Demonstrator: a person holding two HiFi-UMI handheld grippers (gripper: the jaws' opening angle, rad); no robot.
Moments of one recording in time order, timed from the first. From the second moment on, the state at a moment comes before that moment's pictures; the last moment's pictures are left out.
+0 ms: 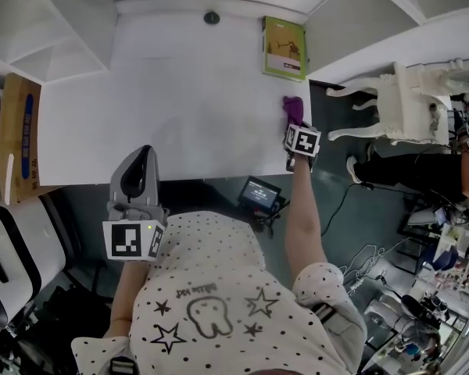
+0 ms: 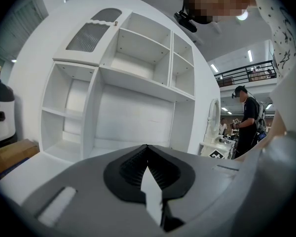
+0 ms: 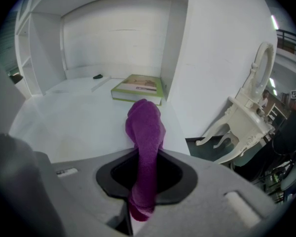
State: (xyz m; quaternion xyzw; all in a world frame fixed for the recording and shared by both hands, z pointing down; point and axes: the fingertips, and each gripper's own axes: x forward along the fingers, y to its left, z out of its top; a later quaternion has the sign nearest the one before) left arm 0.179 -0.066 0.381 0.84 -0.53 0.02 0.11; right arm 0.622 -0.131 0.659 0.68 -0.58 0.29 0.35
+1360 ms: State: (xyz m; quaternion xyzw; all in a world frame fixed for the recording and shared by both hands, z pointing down) left arm 0.215 -0.073 0.385 0.86 -0.50 0.03 0.12; right arm 0.698 -0.105 0.661 0.73 -0.50 0.33 0.33
